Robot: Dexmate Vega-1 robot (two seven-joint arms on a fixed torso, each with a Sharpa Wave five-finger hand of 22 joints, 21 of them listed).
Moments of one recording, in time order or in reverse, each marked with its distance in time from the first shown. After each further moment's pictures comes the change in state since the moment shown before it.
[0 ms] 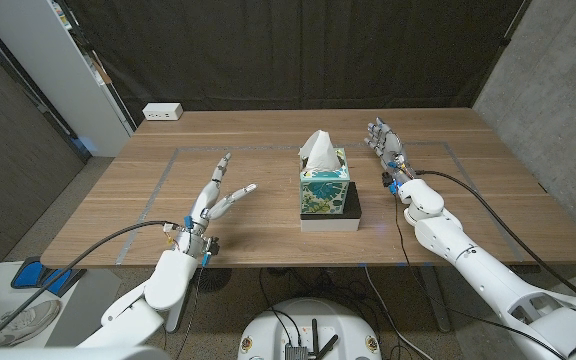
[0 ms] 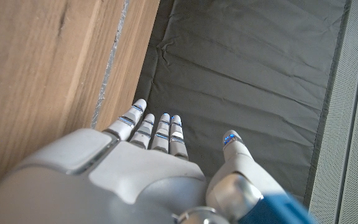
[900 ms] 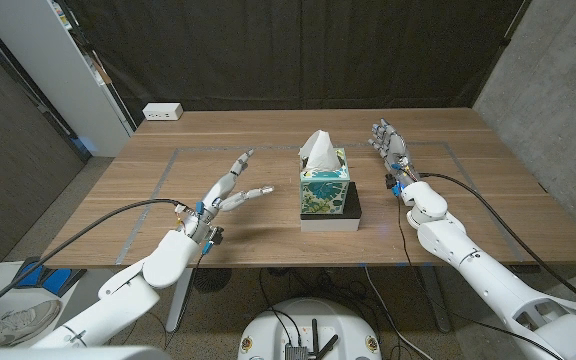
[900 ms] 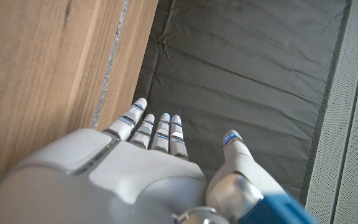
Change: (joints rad) left arm -0.104 0.101 0.046 -0.022 0.007 0.051 -0.169; left_hand 0.049 -0.004 -0.053 -0.002 0.022 0.000 0.000 0.028 0.000 0.000 0.022 0.011 0.000 0.001 0.021 0.016 0.000 0.066 0.002 0.022 0.000; right arm -0.030 -0.012 0.018 -0.026 0.004 0.012 -0.020; right_hand 0.000 0.000 0.000 -0.008 0.000 0.005 0.005 0.000 0.000 0.002 0.002 0.000 0.000 0.000 0.000 0.000 -0.005 0.007 0.007 0.000 0.000
